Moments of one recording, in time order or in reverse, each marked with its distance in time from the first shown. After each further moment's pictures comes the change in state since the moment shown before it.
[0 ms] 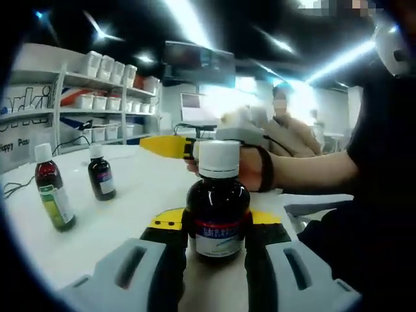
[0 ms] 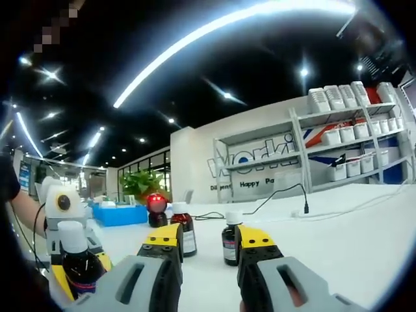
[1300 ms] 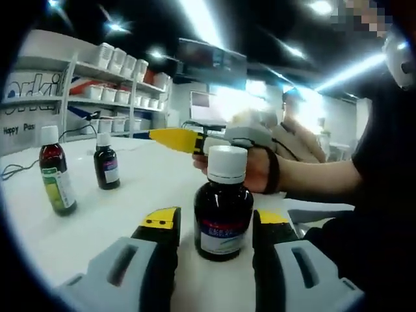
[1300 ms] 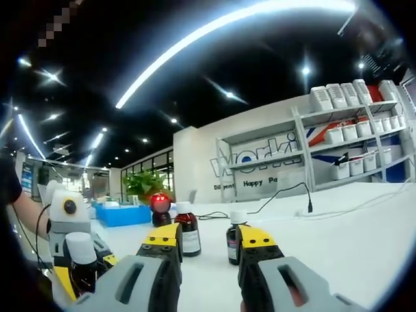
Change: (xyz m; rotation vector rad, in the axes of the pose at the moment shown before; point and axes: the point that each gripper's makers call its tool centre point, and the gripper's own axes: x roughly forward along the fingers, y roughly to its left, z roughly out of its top) left arm -0.010 0.012 -0.005 -0.051 0.001 0.065; right arm 0.001 0.004 -0.001 0.011 0.002 0.025
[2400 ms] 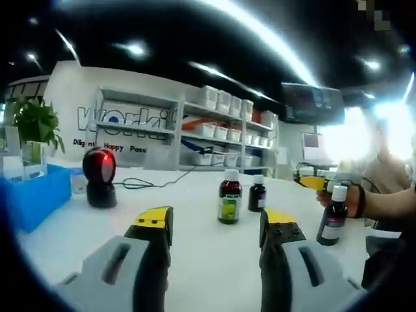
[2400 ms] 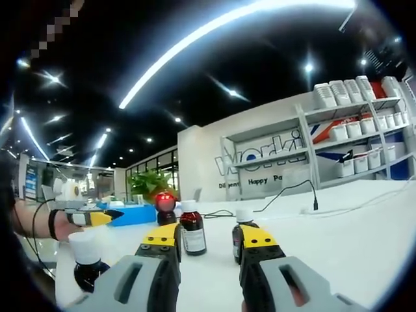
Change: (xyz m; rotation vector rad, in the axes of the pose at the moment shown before) left arm -0.191 0.126 0.030 -0.042 -0.258 0.825; right arm 0.003 0.007 -0.004 0.010 0.016 0.039
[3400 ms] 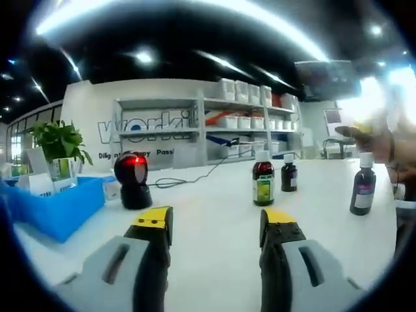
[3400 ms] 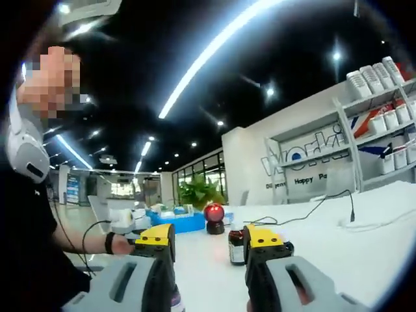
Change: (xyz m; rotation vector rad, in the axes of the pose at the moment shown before) left arm -0.008 0.027 -0.015 0.173 0.047 0.125; right arm -0.043 0.046 0.062 0.017 0.024 0.404
